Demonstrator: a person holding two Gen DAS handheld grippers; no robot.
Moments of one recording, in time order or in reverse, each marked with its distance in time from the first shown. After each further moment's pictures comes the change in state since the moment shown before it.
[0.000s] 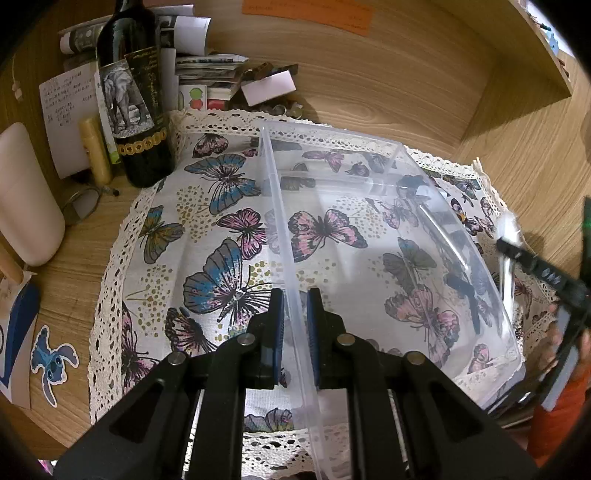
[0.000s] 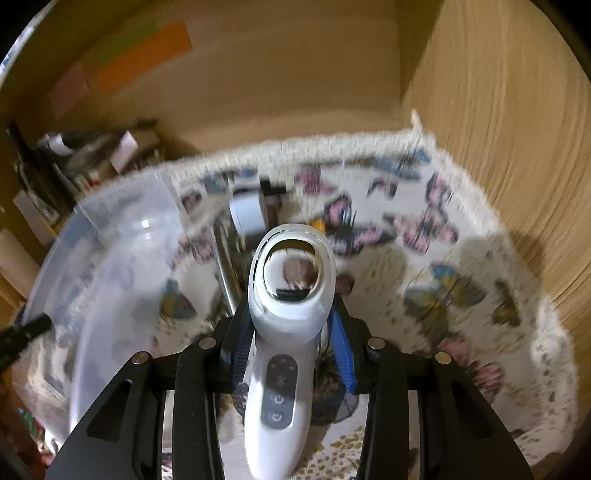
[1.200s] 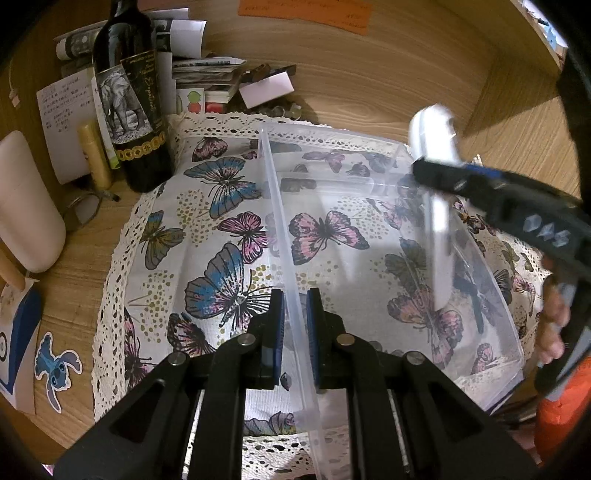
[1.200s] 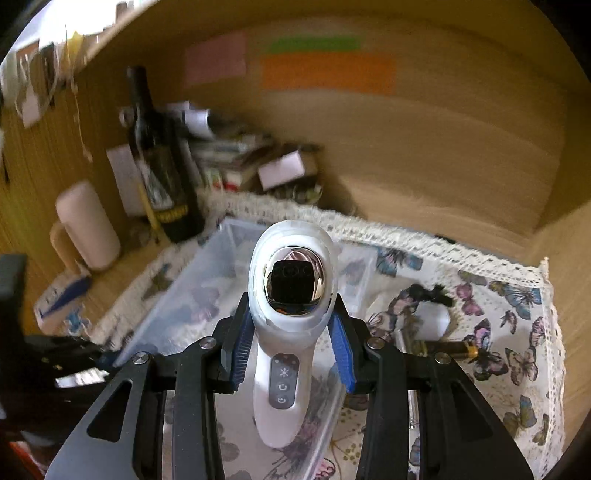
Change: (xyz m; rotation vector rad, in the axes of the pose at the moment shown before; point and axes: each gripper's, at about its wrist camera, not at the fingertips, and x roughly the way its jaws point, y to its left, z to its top) left arm 0.001 0.000 0.001 0.024 -0.007 0.002; right arm 0.006 0.157 0.035 -0.370 -0.045 0.221
